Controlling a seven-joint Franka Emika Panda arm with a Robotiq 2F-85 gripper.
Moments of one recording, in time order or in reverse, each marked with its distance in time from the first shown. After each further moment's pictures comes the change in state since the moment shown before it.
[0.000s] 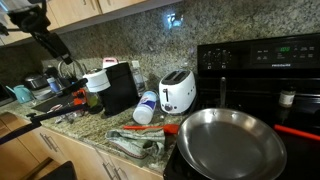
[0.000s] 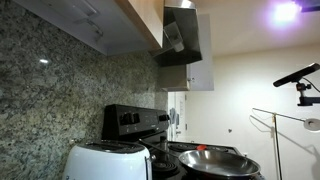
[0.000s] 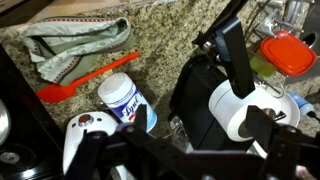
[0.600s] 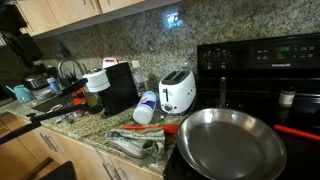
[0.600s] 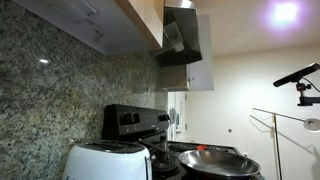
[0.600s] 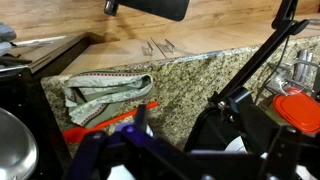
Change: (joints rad) arm 0.006 -0.129 -0.029 -0.008 -0.076 -0.339 -0.013
